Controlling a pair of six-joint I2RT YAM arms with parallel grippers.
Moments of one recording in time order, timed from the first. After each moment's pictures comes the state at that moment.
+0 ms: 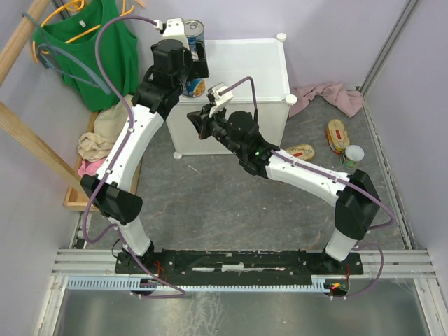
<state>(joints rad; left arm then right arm) -0.44 1.76 2.05 -0.49 -0.36 -0.19 0.91 1.70 1.42 0.36 0.12 0.20</state>
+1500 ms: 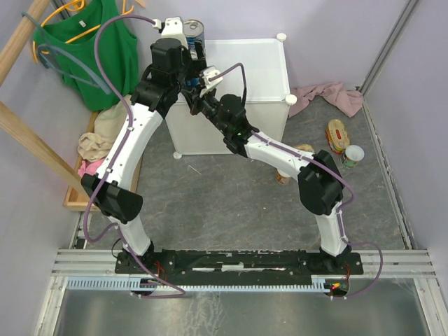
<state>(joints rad) -0.41 1.78 2.07 -0.50 -0.33 -0.21 0.80 2.05 1.74 0.59 0.05 0.06</state>
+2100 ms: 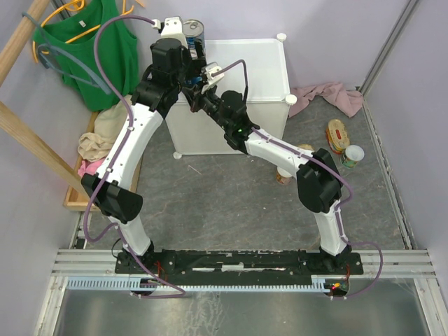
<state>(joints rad) -0.41 1.78 2.07 -0.49 -0.34 -0.21 0.77 2.08 1.78 0.58 0.00 0.12</state>
